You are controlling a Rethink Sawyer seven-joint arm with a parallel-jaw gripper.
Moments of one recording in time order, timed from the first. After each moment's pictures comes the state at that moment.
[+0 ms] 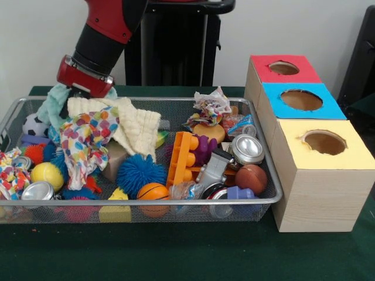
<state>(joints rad) -0.20 -0.34 -0.50 1.71 -0.35 -0.19 1.71</state>
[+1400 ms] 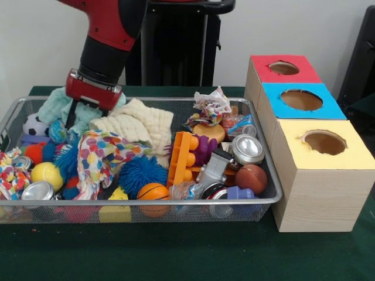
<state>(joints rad) -0.31 -0.41 -0.31 1.72 -0.36 -0.13 1.71</state>
